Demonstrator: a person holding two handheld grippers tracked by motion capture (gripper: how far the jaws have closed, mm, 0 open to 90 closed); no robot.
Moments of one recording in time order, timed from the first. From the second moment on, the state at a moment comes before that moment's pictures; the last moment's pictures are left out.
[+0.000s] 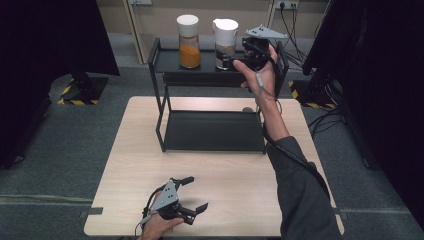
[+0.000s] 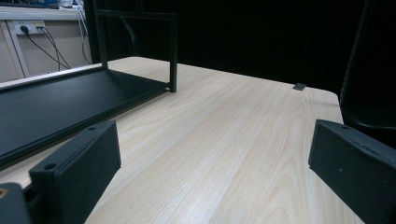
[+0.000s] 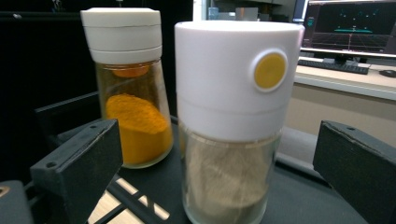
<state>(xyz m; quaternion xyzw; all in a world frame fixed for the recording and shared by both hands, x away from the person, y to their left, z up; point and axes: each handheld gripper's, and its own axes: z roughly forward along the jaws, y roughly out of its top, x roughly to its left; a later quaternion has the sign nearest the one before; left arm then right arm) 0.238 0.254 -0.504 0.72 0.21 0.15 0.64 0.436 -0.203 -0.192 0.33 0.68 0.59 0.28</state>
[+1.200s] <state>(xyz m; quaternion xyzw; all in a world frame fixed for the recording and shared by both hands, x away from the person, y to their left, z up) 0.237 0.254 -0.505 0.72 0.22 0.15 0.64 0.372 -0.260 -0.258 0.23 0.68 0.66 0.21</state>
